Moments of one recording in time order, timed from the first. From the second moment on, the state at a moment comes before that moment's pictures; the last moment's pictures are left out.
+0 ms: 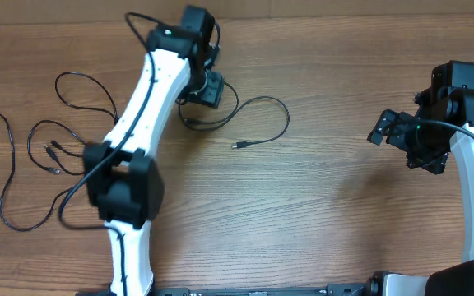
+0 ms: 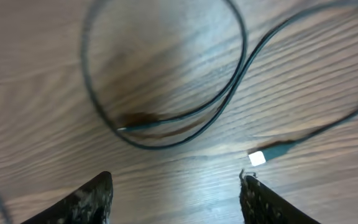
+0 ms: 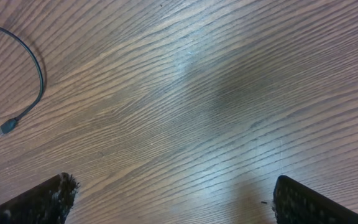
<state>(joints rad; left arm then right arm) -0.29 2.20 2.05 -1.27 0.02 -0.04 -0.16 1.50 1.41 -1.33 -0.13 0.30</state>
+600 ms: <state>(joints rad) -0.35 2.41 2.04 -1.28 0.07 0.01 -0.16 1.50 1.41 -1.33 -0.13 0.31</state>
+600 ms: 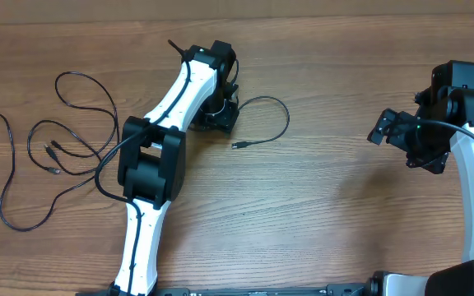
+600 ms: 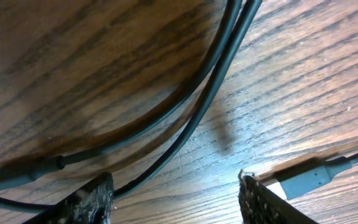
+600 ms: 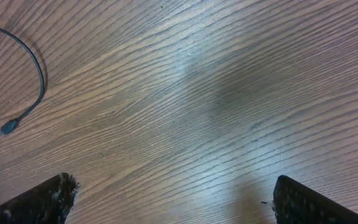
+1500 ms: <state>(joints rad) -0.35 2.39 1.95 -1.30 0.05 0.01 -0.16 1.50 1.41 -1.33 -0.13 0.30</state>
